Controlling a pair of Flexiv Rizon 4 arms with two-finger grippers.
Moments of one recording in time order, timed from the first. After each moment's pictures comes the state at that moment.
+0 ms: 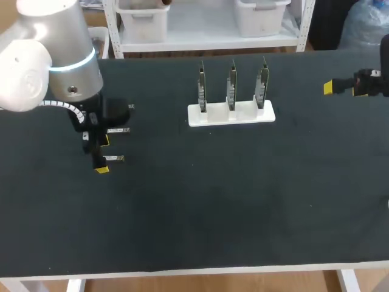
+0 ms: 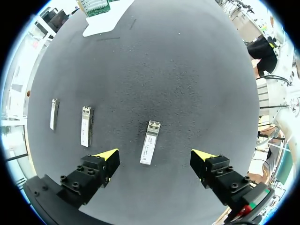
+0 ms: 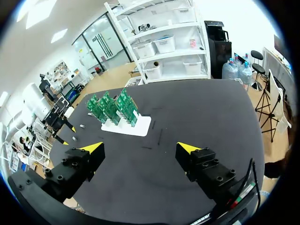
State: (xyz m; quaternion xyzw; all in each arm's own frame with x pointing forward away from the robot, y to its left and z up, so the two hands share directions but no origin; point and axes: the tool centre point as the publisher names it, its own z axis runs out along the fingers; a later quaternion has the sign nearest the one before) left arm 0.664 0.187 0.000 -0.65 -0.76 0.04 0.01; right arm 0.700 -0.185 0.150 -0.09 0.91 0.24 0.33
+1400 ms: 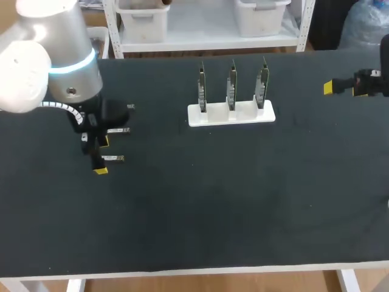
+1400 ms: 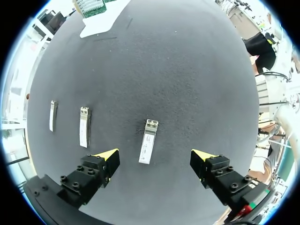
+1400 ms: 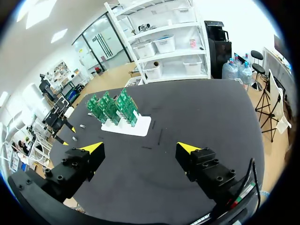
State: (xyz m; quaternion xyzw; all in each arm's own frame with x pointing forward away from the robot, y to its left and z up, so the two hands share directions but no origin) left arm 0.663 0.188 -0.001 -0.66 -0.75 0.04 0.01; right arm 0.700 -0.185 0.150 -0.09 0.91 0.24 0.33
